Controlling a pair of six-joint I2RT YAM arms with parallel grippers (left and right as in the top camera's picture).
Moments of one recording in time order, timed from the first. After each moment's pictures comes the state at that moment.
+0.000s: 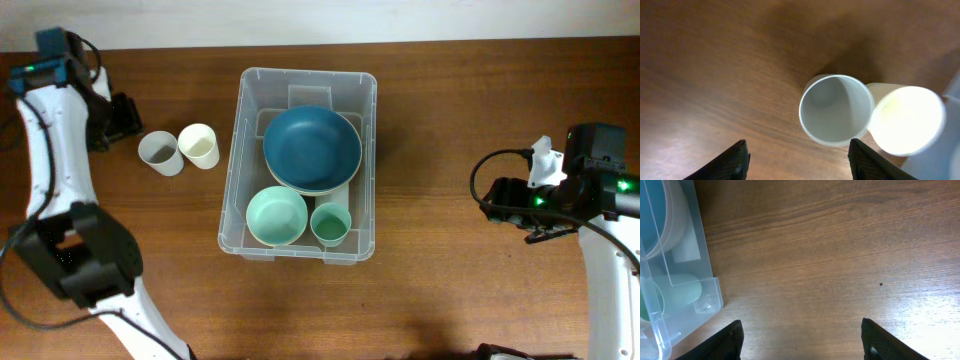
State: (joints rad) left arm 0.29 2.13 2.07 -1.28 0.02 -0.08; right arm -0.26 1.30 1.25 -1.25 -0.25 0.01
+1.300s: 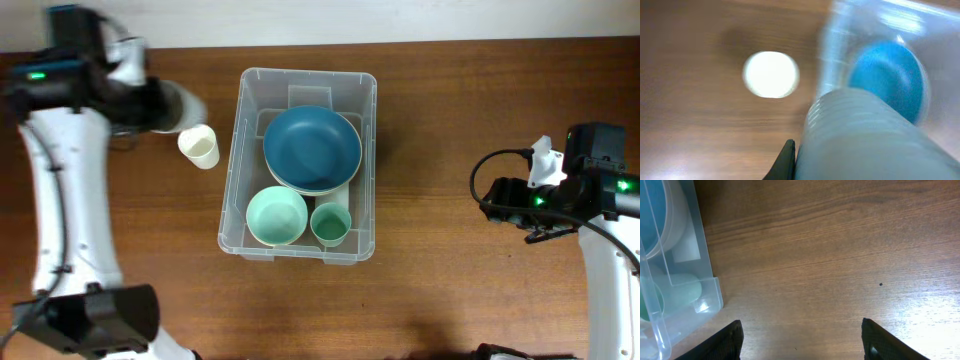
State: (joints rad) left arm 0.04 1.82 2.07 -1.39 0.17 -0.05; right arm -0.26 1.30 1.25 -1.25 -0.25 0.01
